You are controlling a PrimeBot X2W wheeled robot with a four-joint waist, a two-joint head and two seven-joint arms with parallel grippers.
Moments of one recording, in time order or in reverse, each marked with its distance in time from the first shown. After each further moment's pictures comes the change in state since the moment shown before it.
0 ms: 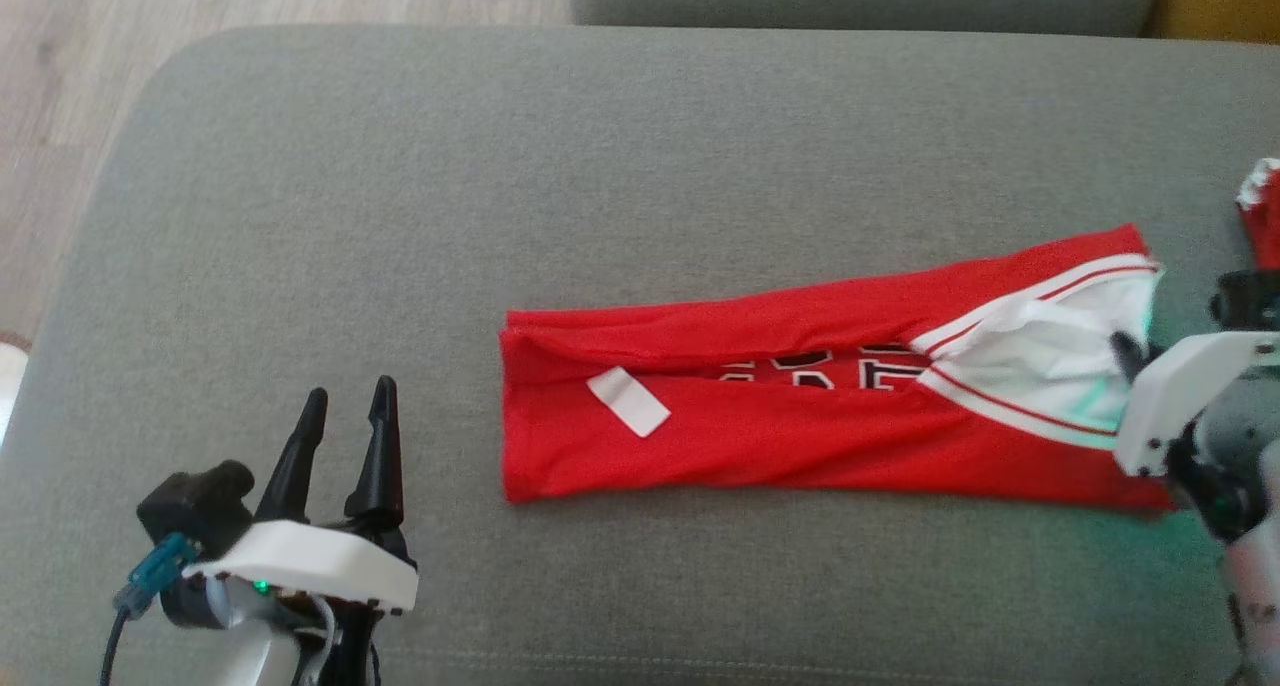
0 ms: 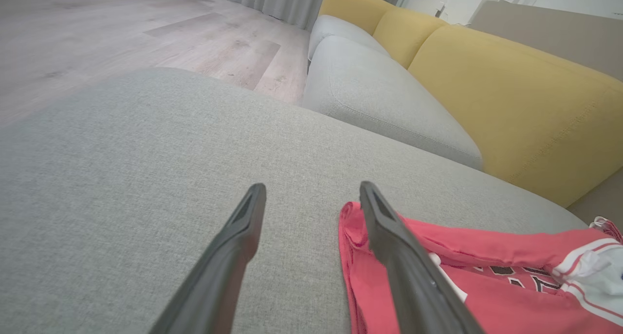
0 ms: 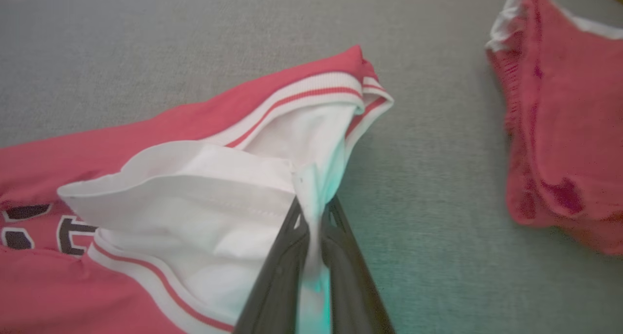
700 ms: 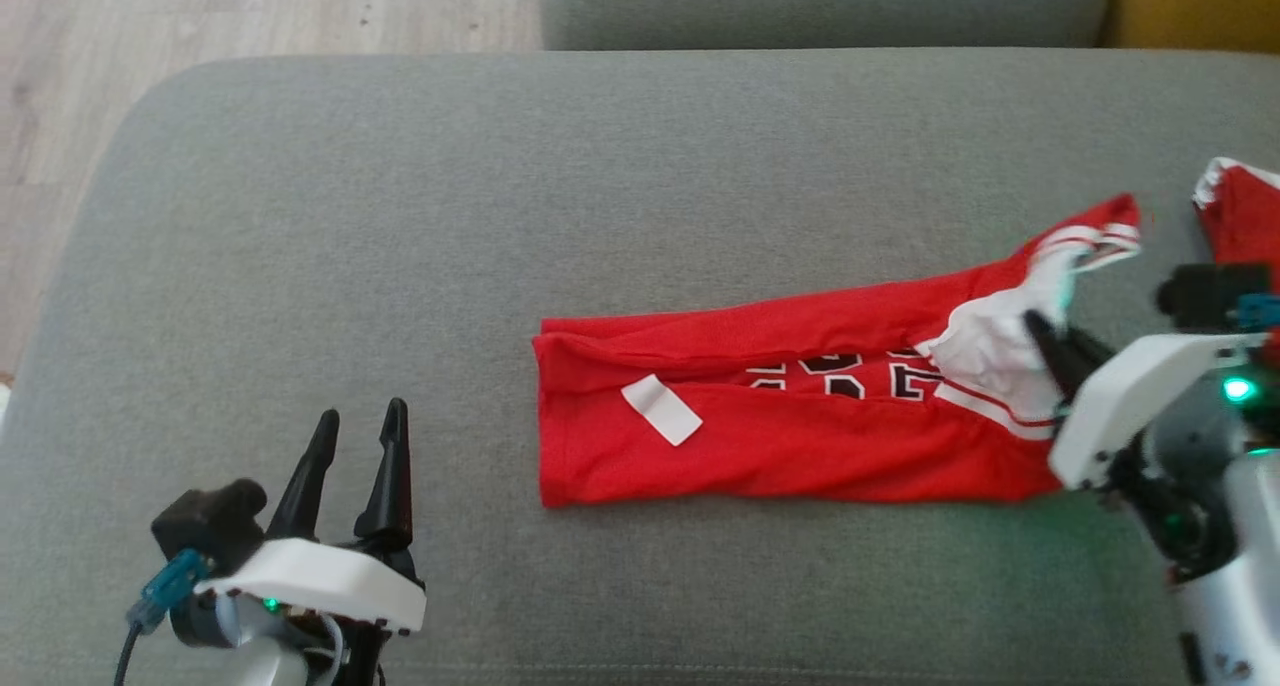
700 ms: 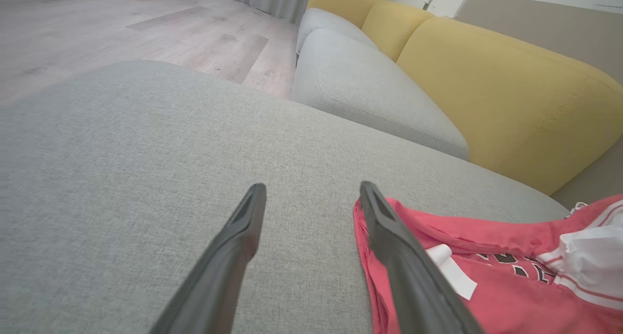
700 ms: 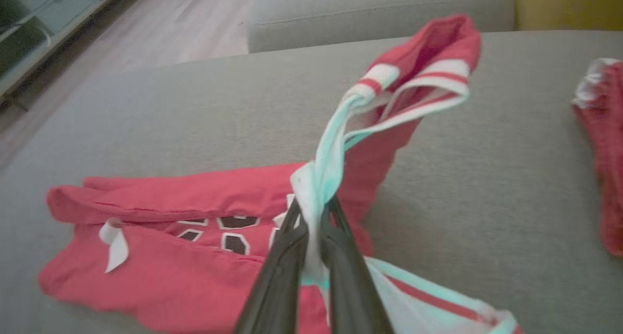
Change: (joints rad) left arm 0.025 0.000 -0.015 0.005 0.000 -0.001 0.001; right arm 0.134 0.045 0.045 -0.382 0.158 0.000 0.102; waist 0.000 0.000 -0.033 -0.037
